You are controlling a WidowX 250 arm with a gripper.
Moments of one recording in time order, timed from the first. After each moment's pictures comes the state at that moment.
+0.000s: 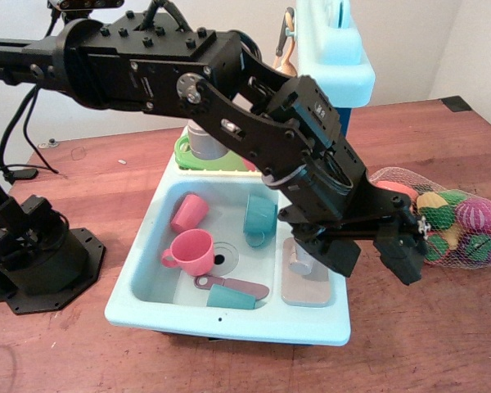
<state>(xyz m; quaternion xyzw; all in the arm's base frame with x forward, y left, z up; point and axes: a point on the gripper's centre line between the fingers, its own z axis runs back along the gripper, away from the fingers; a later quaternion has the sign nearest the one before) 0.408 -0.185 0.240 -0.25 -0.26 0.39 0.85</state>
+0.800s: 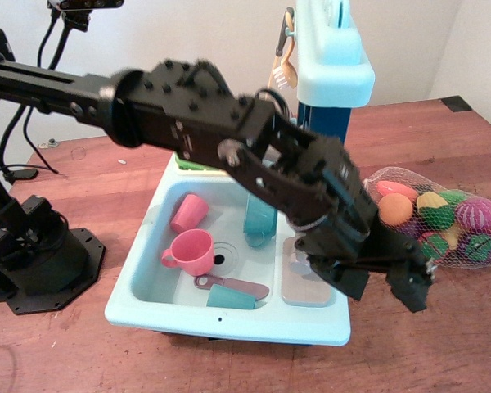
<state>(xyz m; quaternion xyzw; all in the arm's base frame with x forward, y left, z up) 0.422 -0.187 0.194 -0.23 -0.26 0.39 0.85</state>
